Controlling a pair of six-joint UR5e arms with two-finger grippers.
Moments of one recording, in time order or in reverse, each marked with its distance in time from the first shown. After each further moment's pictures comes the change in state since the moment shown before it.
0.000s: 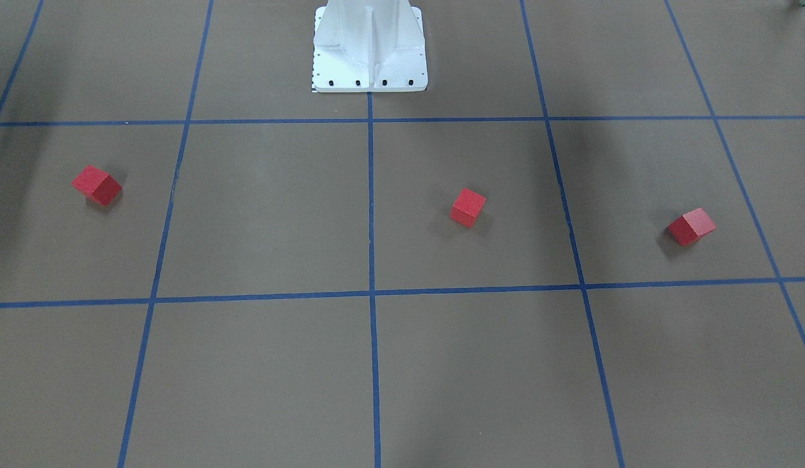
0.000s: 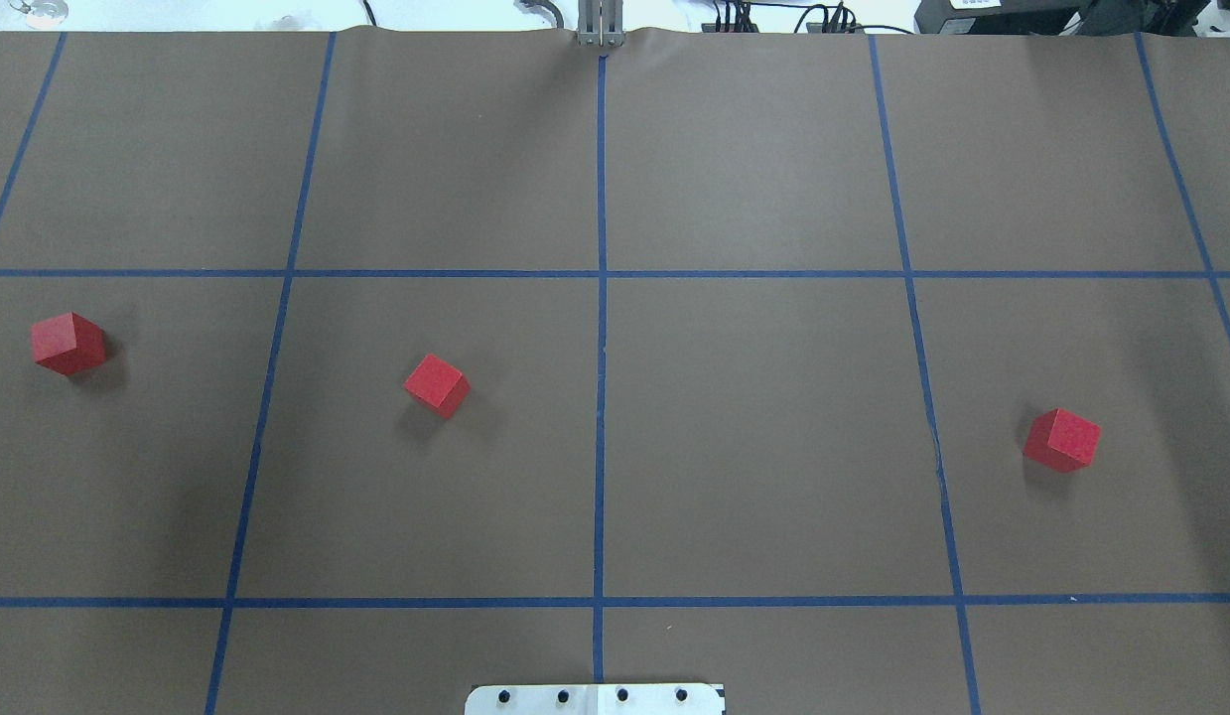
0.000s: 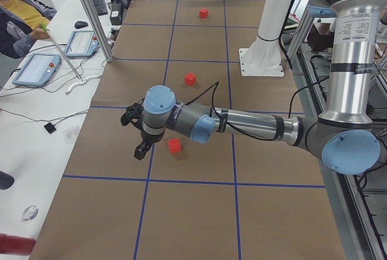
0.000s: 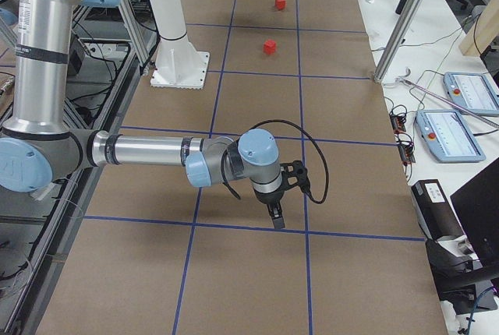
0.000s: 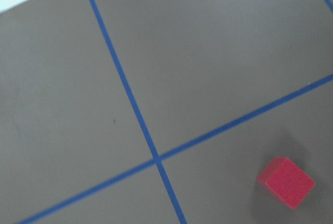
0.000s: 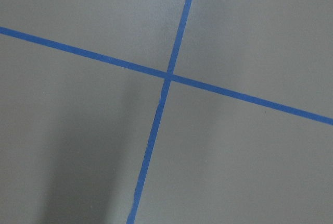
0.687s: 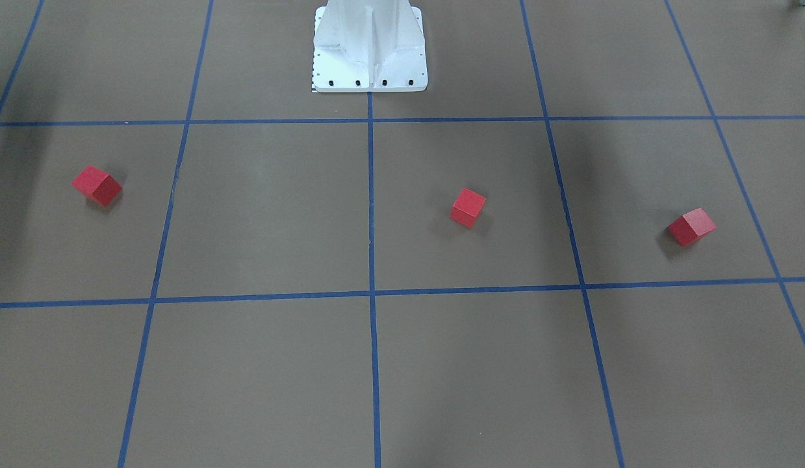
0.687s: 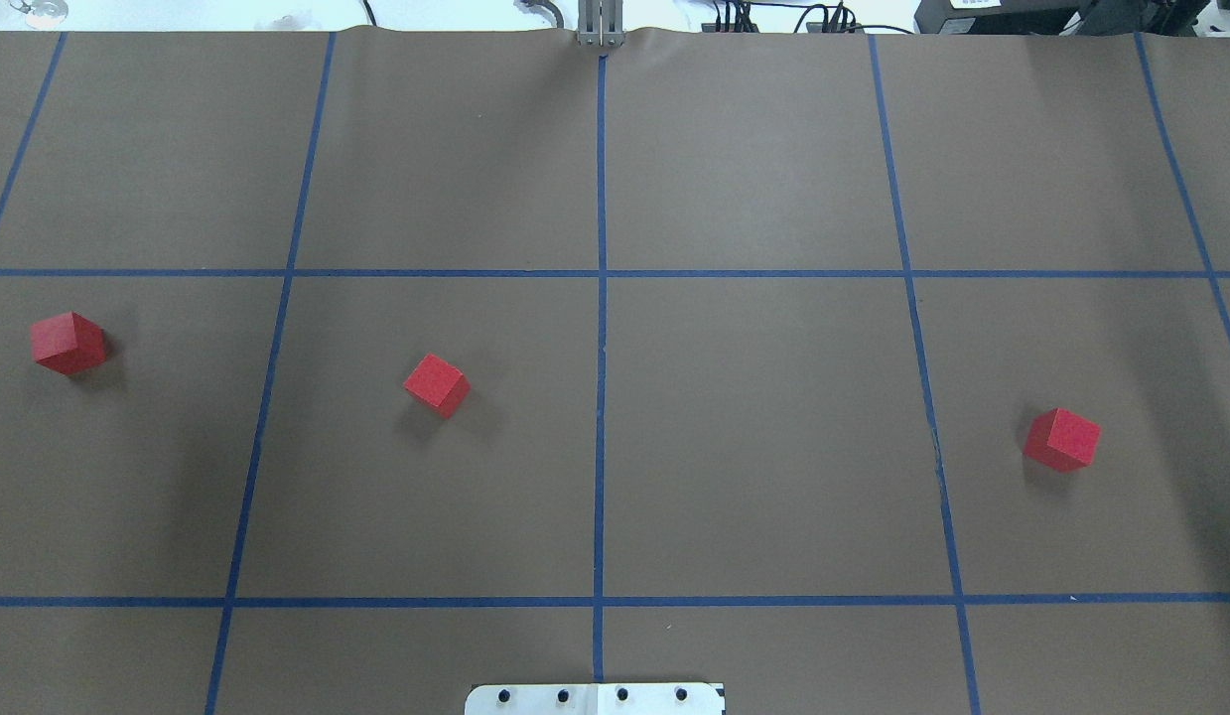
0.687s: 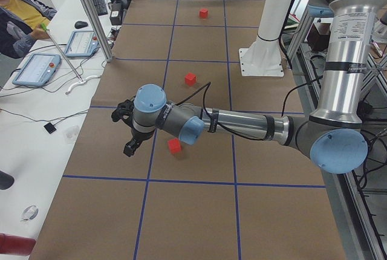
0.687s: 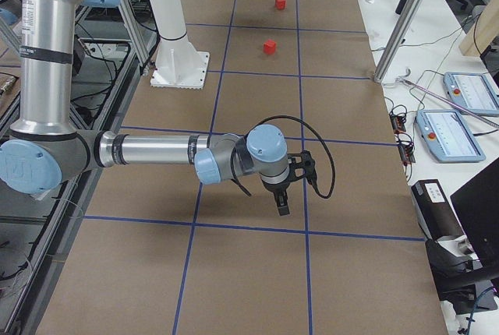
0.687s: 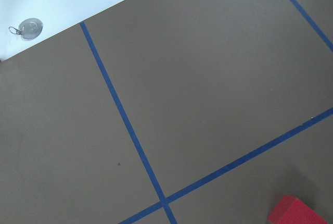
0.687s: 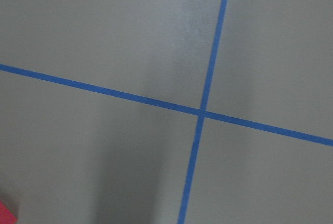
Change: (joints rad) left arm 0.003 -0.038 0.059 -0.072 -0.002 -0.015; right arm -0.033 0.022 0.020 0.016 0.160 0.197
